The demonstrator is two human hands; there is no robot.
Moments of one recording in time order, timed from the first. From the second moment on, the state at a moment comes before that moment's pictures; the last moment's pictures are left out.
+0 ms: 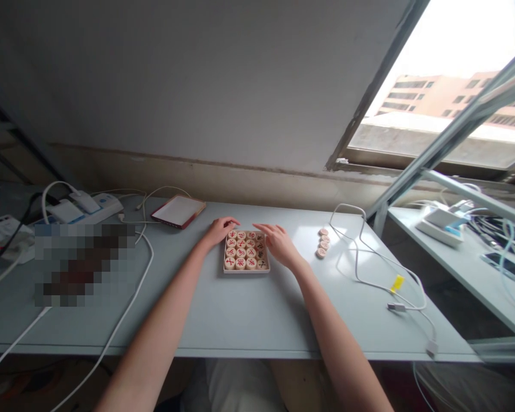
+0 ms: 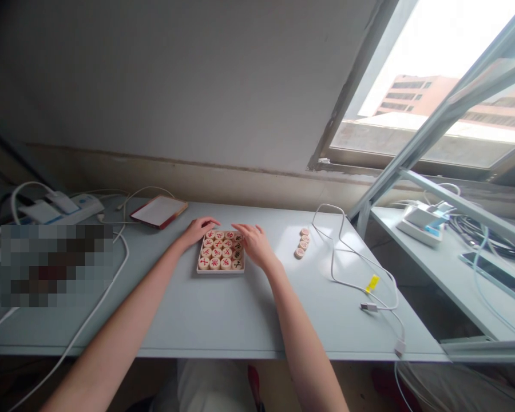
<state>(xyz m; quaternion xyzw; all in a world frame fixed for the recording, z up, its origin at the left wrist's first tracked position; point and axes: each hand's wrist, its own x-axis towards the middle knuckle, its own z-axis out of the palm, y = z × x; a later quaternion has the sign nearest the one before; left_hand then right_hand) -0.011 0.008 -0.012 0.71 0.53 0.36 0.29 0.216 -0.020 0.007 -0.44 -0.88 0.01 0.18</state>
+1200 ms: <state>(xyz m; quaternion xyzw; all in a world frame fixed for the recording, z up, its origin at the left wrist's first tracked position) -0.034 0.005 0.001 0.67 0.40 0.31 0.55 0.266 -0.006 0.016 -0.56 -0.79 0.01 0.25</state>
